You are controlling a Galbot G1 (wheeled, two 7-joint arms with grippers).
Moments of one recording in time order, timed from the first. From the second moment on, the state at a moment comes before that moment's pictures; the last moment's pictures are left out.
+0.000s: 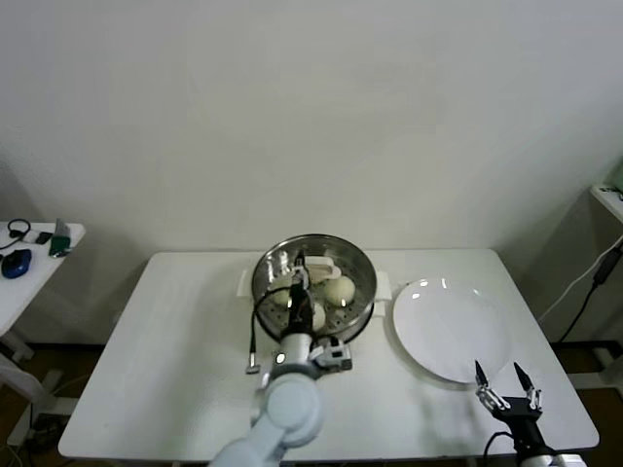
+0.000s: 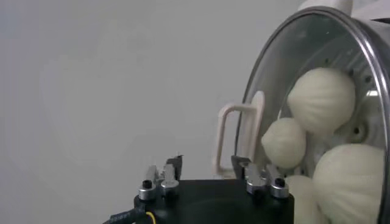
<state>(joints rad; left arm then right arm) 1.02 -1.40 0.13 -1.89 1.40 0.73 0.22 -1.67 1.15 0.67 1.72 0.53 0.29 -0.06</state>
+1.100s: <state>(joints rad) 1.55 -1.30 -0.49 -1.86 0.01 -0.06 -0.17 -1.62 1.19 0.63 1.71 0.37 0.32 -0.02</state>
